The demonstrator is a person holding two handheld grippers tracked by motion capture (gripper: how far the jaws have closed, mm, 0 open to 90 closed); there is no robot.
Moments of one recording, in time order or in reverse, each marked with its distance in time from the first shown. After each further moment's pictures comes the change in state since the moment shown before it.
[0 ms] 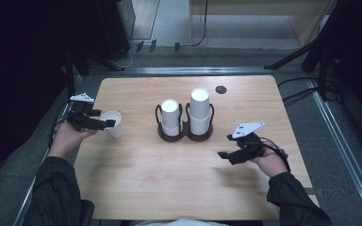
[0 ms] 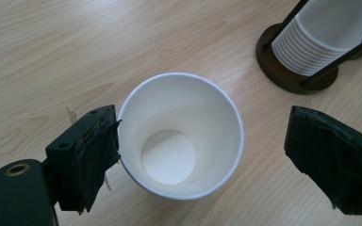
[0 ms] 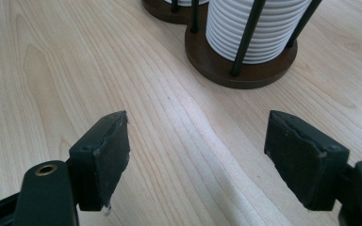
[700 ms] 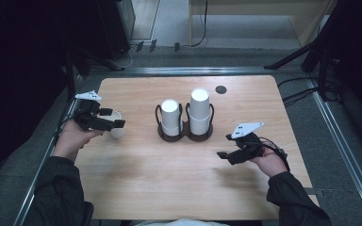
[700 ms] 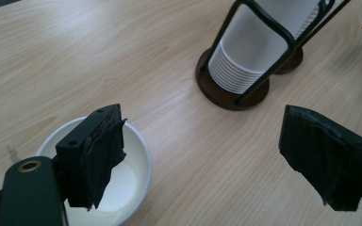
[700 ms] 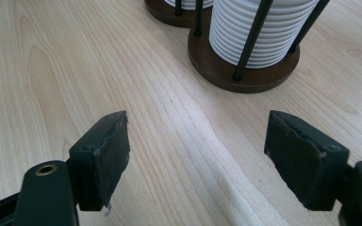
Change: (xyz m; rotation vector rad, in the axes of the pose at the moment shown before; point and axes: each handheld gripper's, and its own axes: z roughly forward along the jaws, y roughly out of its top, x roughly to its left) left arm -0.045 0.021 -0.006 -0.027 -0.099 0.060; right arm 0.001 0.002 -0.001 -0.002 0.004 -0.010
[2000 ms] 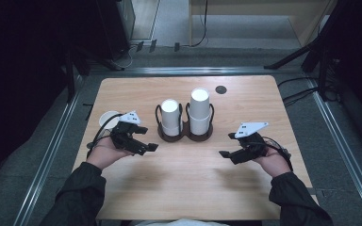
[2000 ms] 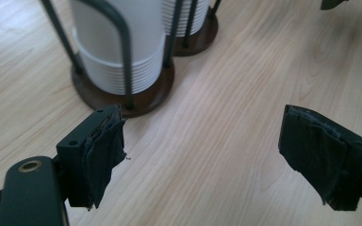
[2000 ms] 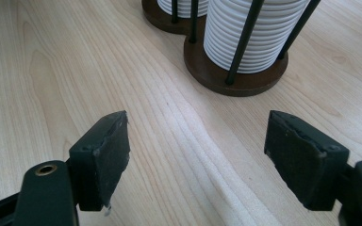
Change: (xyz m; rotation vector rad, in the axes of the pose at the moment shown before) left arm -0.089 -0.007 0.064 0.071 -0.163 0.177; right arm -0.001 0.000 -0.009 -0.028 -0.012 -0.011
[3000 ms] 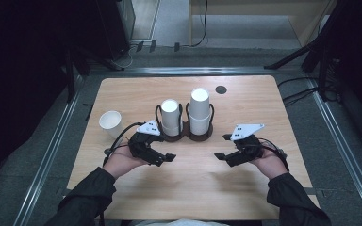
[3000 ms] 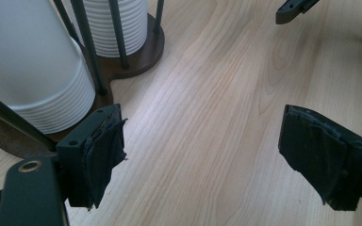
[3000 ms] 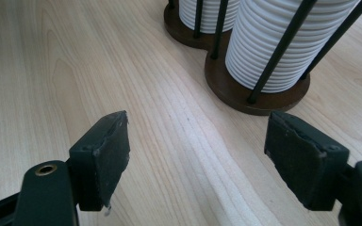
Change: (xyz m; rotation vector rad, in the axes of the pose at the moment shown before) left arm -0.041 0.010 0.031 -0.019 -0.055 0.066; right arm 0.013 0.008 0.004 -0.023 0.036 -0.039
